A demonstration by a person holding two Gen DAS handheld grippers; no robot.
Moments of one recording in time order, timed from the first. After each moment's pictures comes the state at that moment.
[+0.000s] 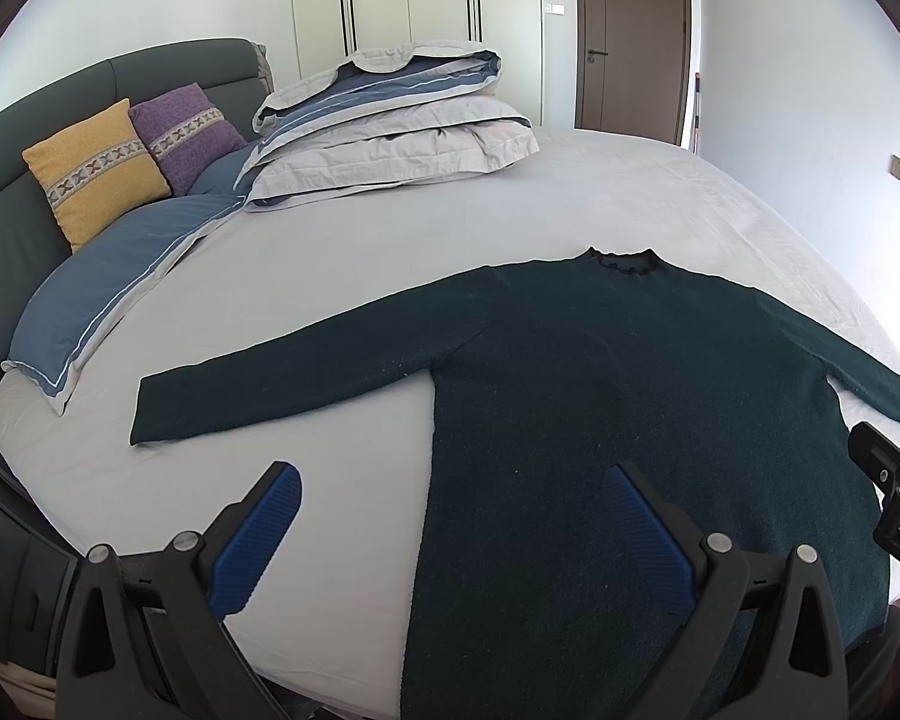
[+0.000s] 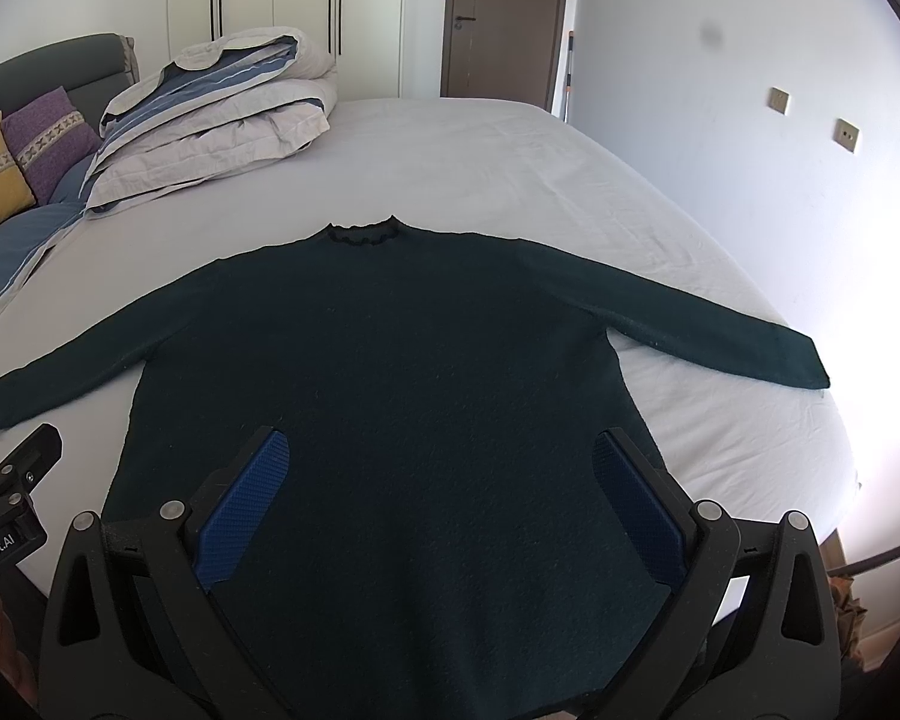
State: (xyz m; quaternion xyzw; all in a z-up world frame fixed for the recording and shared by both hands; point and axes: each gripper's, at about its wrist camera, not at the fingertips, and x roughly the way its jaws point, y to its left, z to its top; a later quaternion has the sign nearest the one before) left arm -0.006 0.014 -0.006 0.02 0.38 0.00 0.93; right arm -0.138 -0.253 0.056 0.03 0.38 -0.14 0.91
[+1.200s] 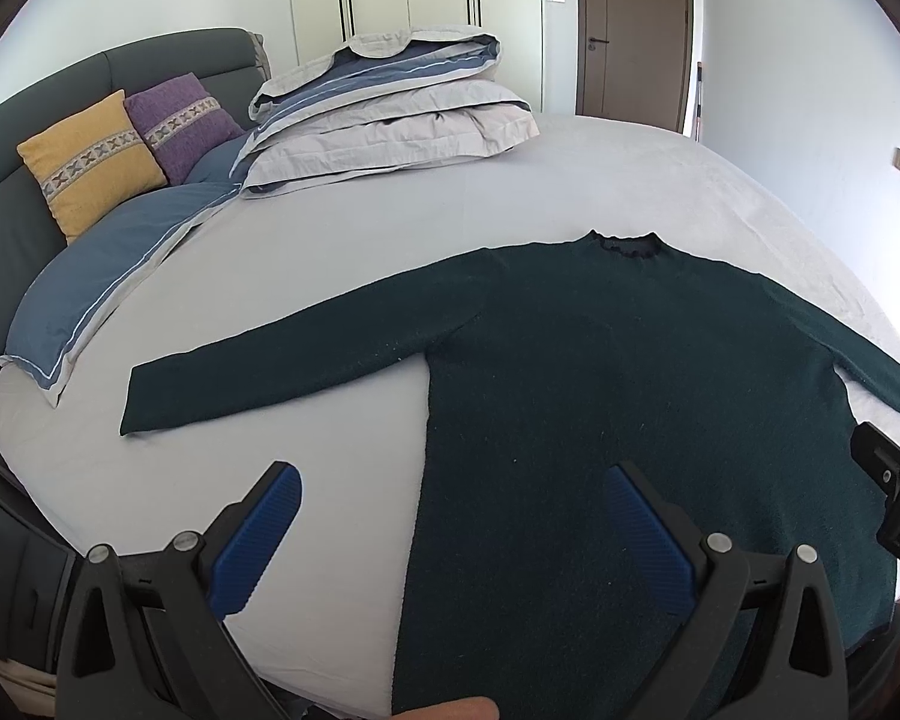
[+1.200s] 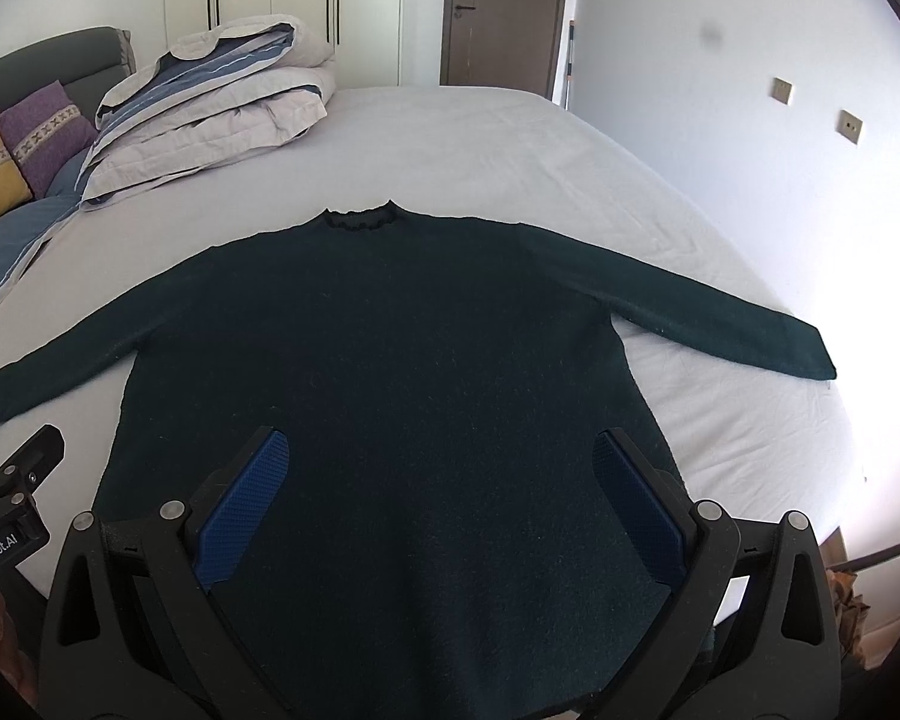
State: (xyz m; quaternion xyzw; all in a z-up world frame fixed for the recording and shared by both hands) left arm -0.001 0.011 -0.022 0.03 0.39 0.00 0.92; right arm -0.130 -0.257 0.042 0.04 0.40 -0.14 0.91
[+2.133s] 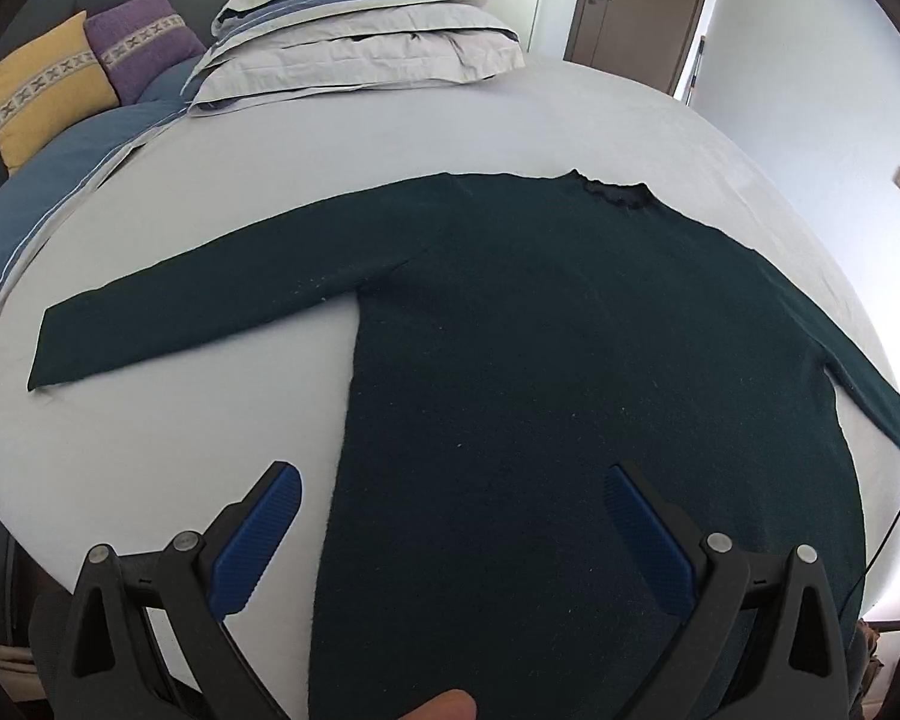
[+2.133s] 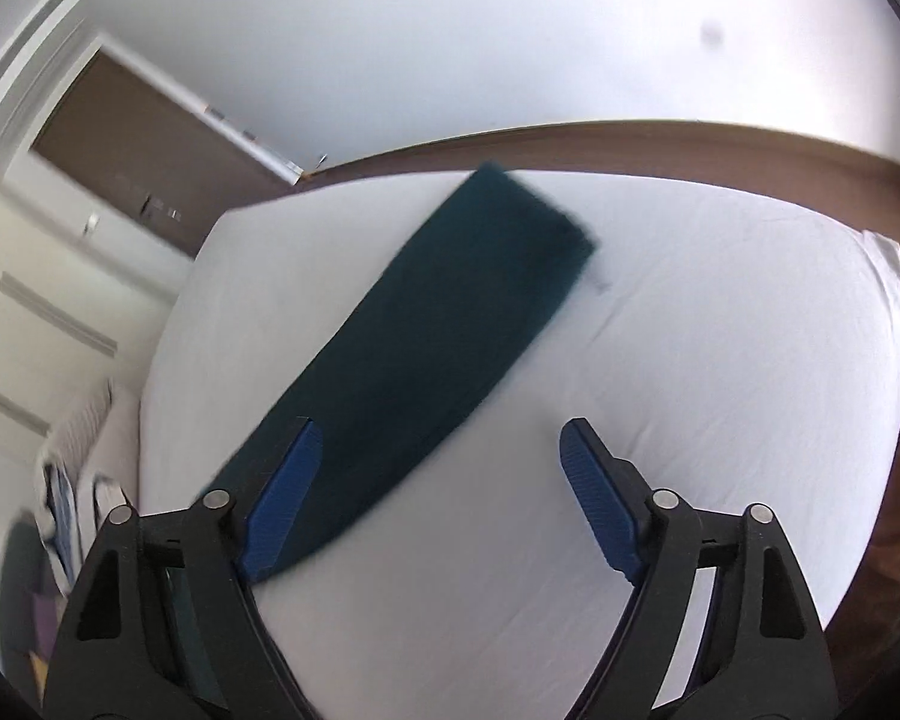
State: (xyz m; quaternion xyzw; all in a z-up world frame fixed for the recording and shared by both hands) left arm 0.054 -0.008 -0.066 -0.03 0.47 -0.04 0.88; right arm -0.202 -0.734 -0.078 0.53 0.21 -0.33 0.75
